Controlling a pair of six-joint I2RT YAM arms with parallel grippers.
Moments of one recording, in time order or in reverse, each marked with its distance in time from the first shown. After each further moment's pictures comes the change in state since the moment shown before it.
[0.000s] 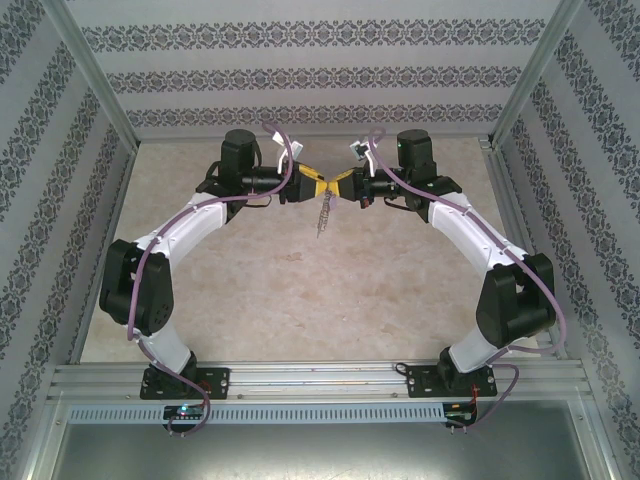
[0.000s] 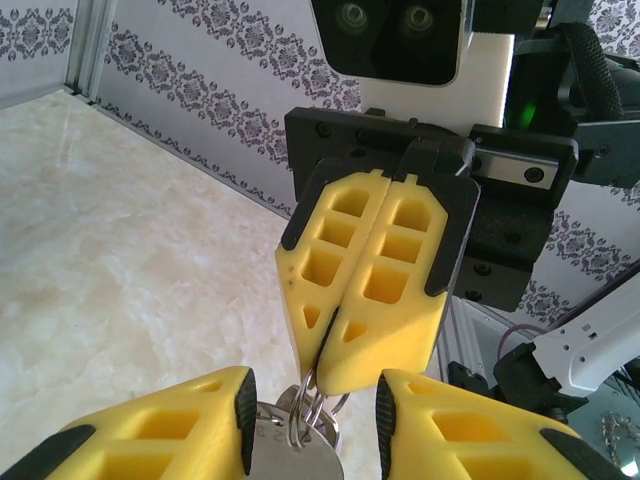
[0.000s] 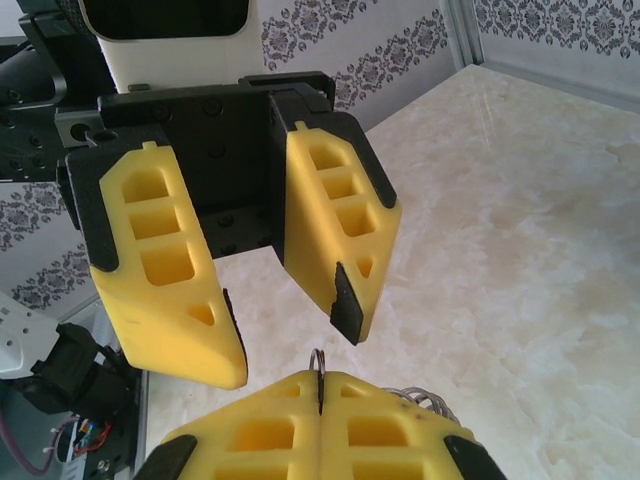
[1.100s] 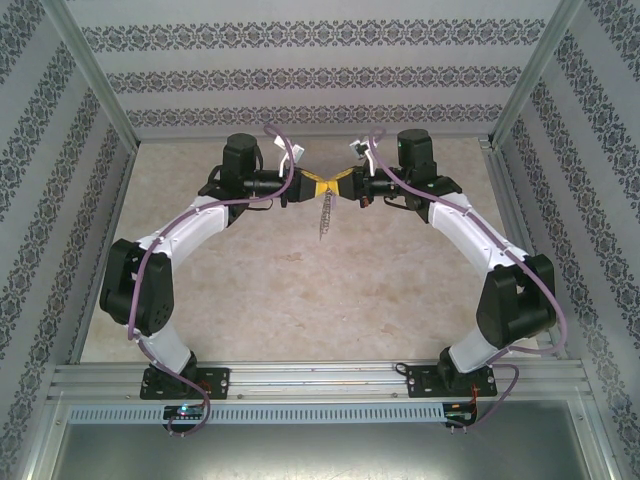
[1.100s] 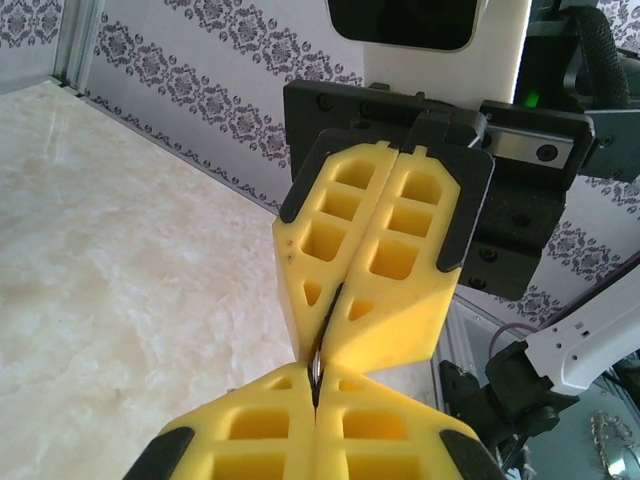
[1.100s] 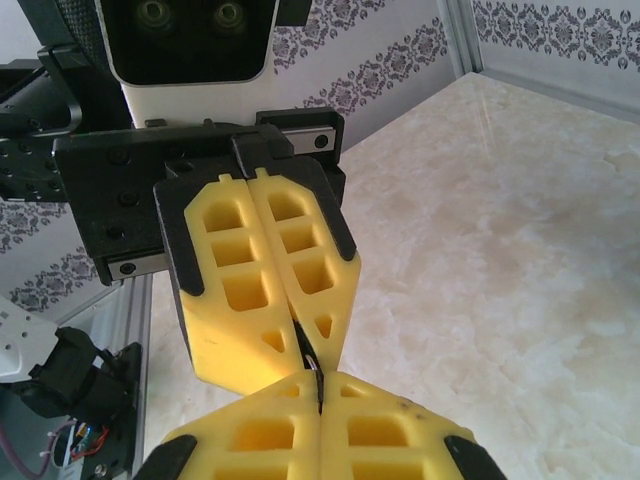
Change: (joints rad) left arm -0.014 -0.001 -0.037 0.060 0.002 -0.034; right arm 0.006 -0.006 -0.001 0.015 0.005 0.010
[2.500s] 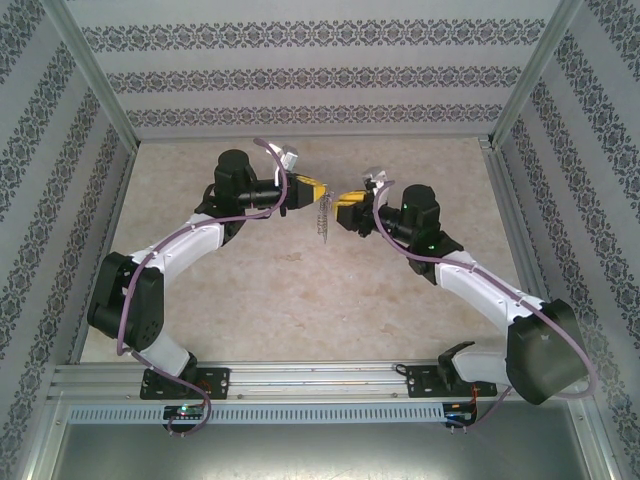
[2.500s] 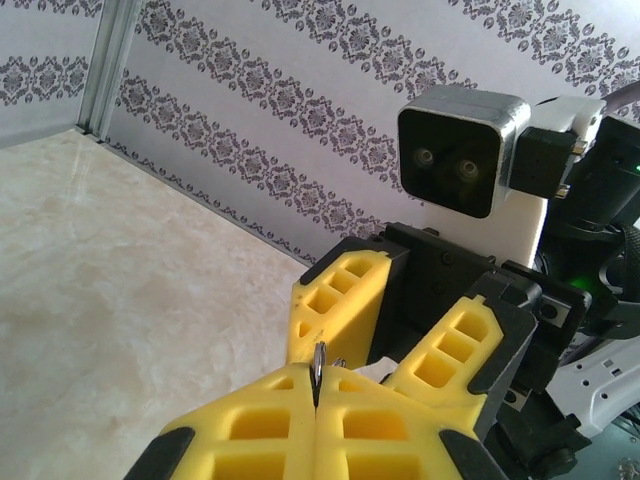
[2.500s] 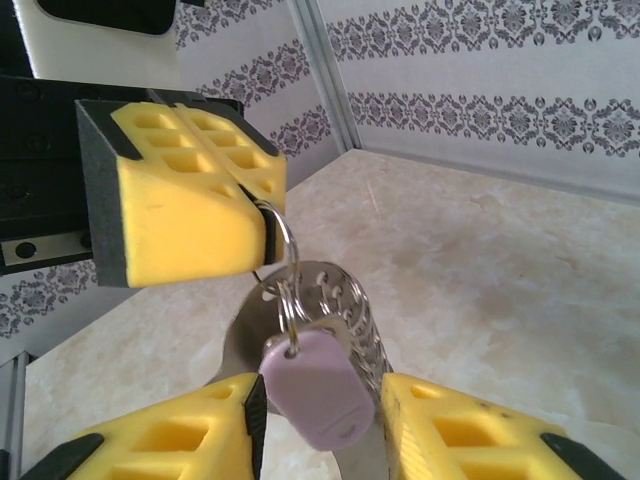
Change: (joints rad) left arm -0.022 -0.106 -0.184 0.259 -0.093 -0.133; right arm 0.134 -0.305 -0.511 0.517 0.448 0.202
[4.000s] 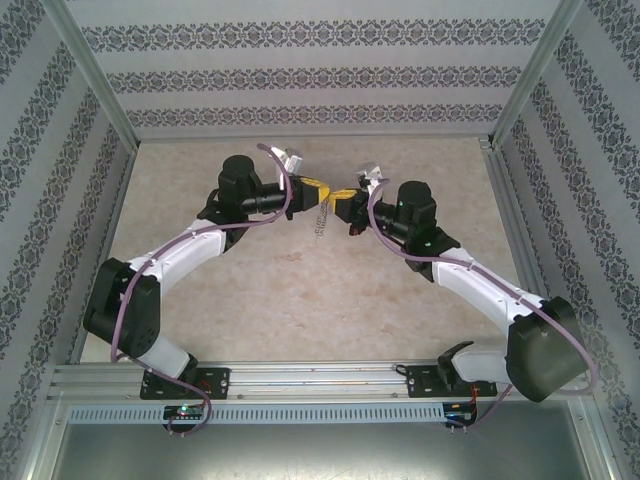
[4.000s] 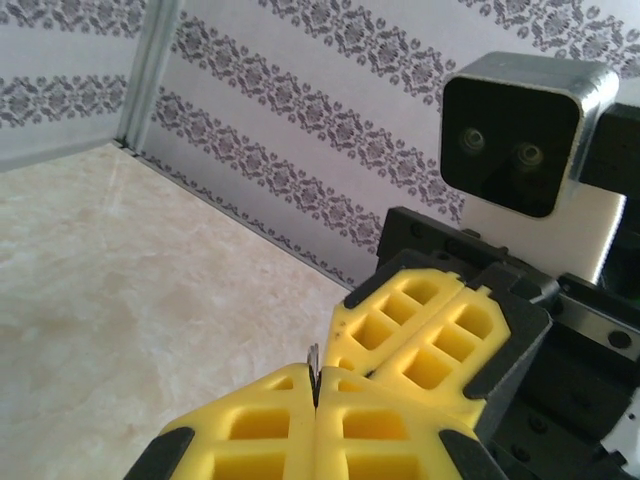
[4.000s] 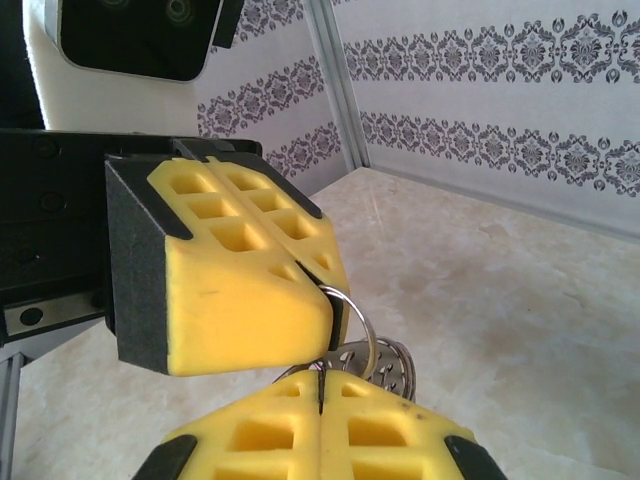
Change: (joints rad) left arm -0.061 -0.047 -0.051 0.018 -0.159 0.006; right arm 0.043 0.014 0.037 0.004 0.038 -0.035
